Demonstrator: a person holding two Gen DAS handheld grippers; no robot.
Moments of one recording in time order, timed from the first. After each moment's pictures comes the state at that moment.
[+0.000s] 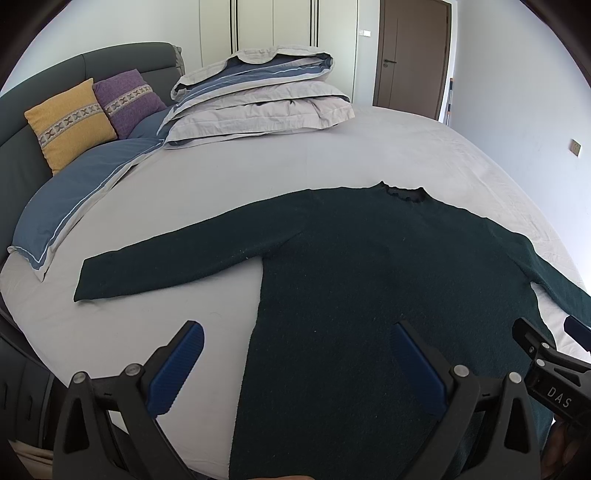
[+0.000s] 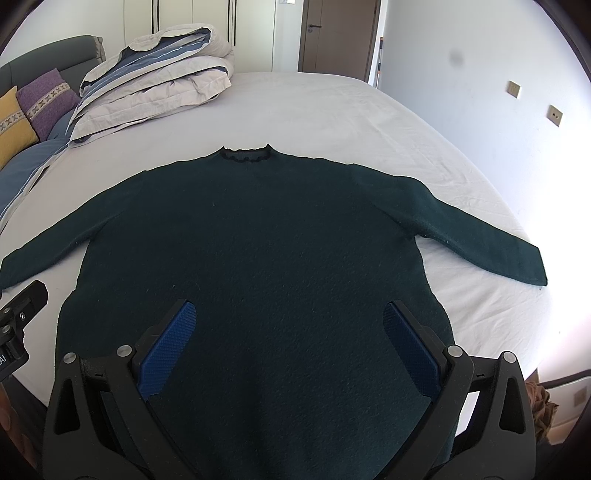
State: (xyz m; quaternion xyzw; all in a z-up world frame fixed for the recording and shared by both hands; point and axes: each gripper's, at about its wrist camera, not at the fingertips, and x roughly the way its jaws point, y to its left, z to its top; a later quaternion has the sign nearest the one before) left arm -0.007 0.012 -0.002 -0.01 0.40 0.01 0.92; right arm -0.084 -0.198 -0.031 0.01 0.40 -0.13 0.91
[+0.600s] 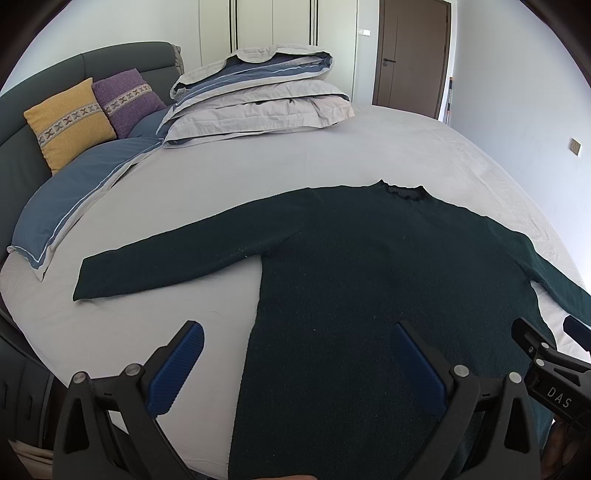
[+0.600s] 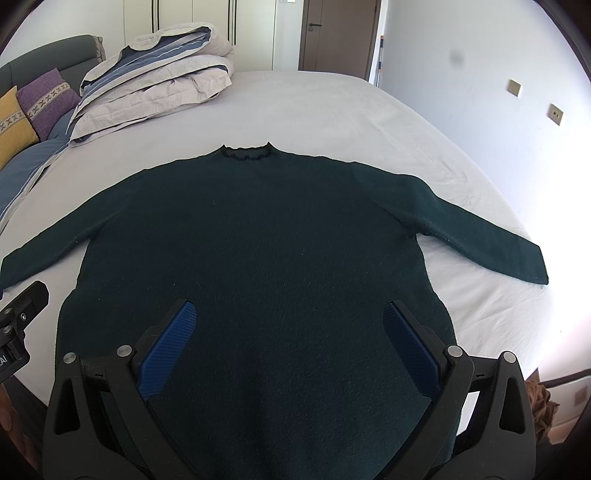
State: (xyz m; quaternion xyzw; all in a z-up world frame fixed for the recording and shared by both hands) left arm -0.007 0.012 -0.004 -0.01 0.40 0.01 0.92; right arm -0.086 -0.194 -0.035 0.01 0.40 -0.13 0.91
